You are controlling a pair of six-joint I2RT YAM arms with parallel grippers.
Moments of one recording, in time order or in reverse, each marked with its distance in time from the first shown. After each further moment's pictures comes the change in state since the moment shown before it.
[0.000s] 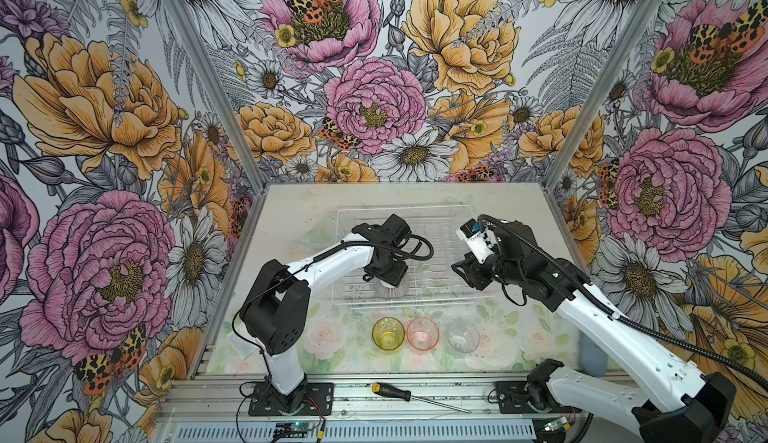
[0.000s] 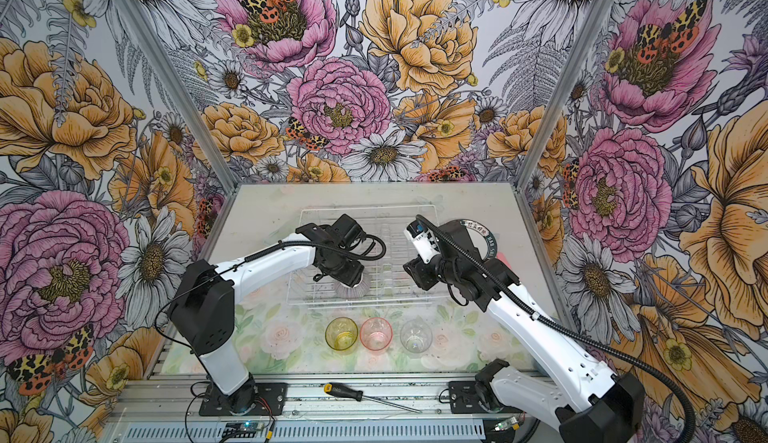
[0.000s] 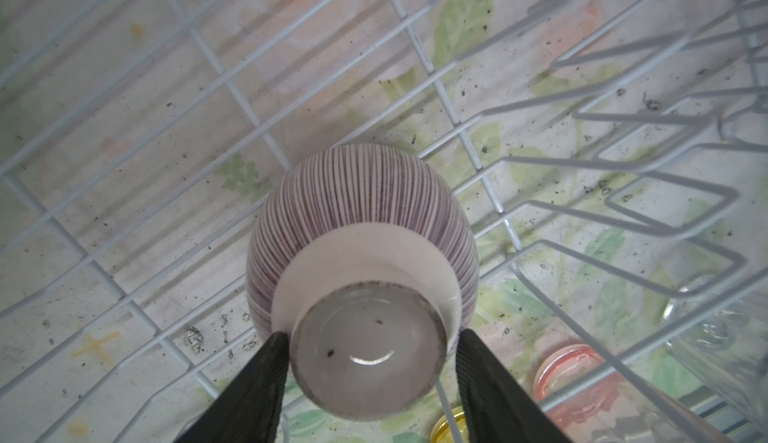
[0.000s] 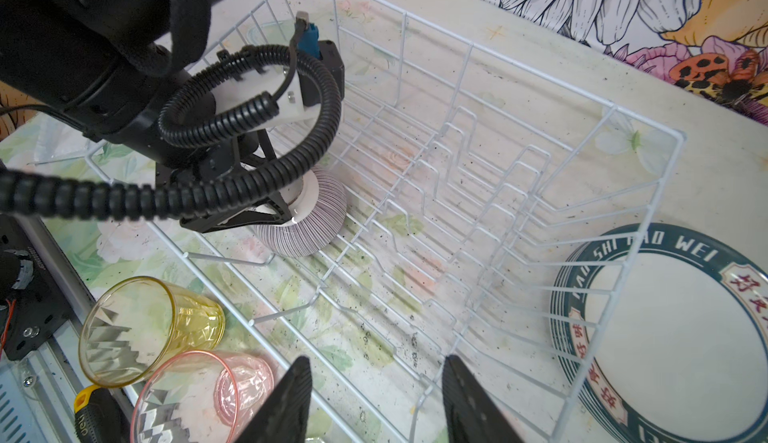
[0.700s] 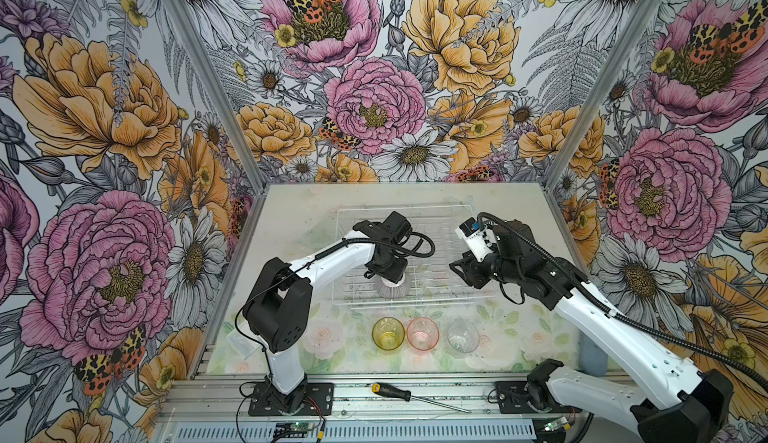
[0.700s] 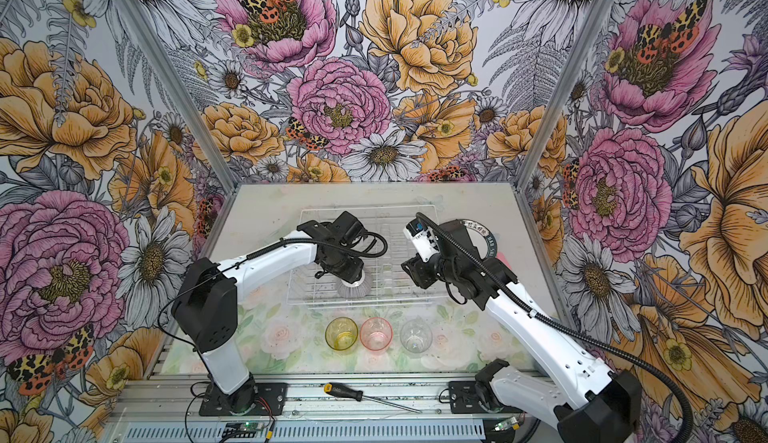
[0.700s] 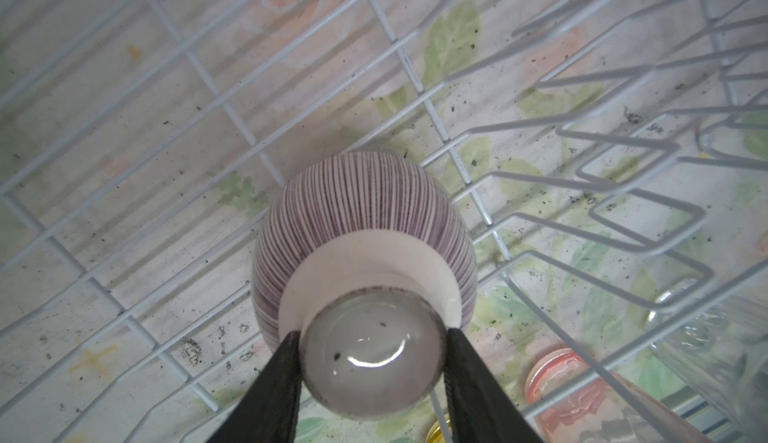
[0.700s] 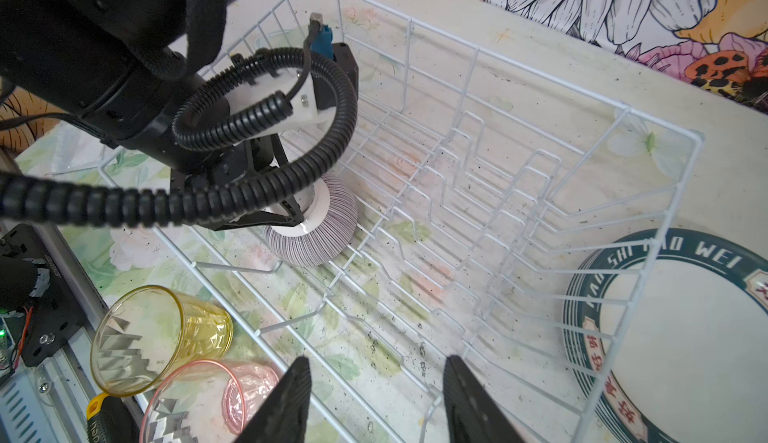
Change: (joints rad) left arm 0.009 0.021 0.034 -0.008 0.019 0.008; right arm -0.011 0.014 -0.010 0.035 -0.032 0.019
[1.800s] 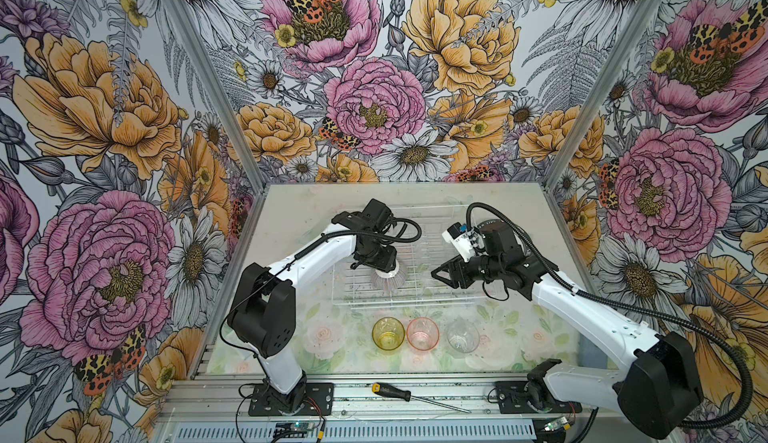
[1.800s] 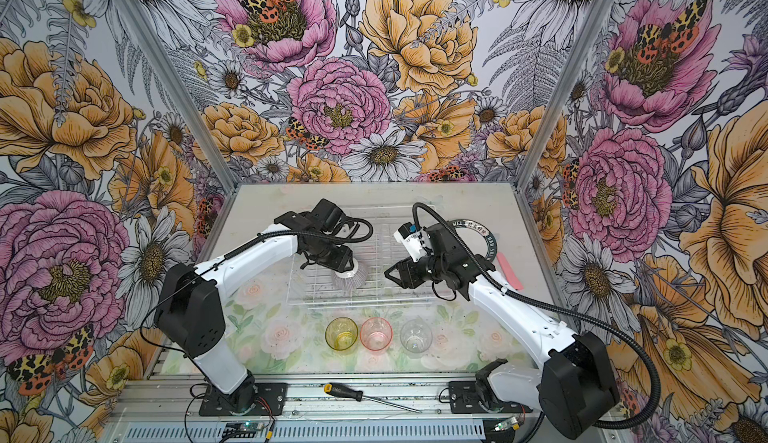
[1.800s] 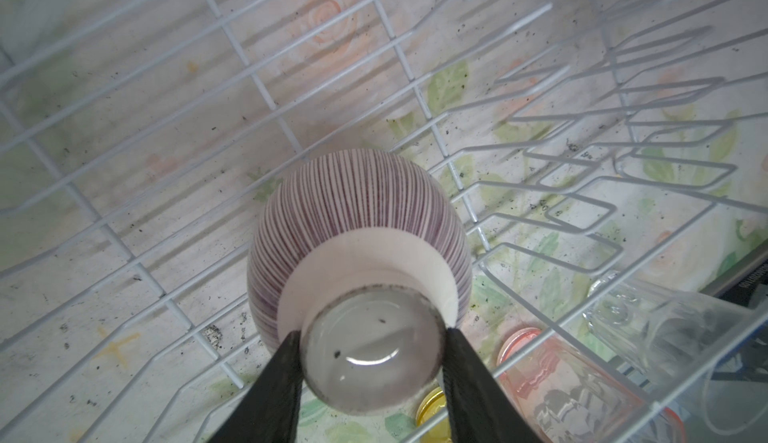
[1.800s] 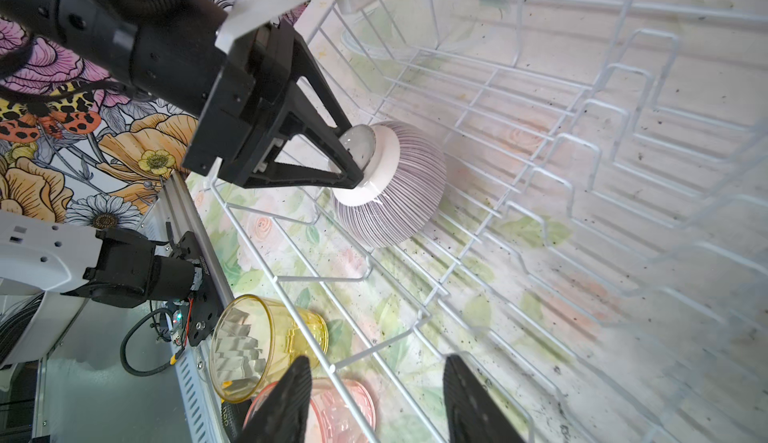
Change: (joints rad) left arm 0.125 -0.082 0.005 -0.011 0.143 0.026; right arm -0.058 0.160 -0.109 0.225 -0.387 0.167
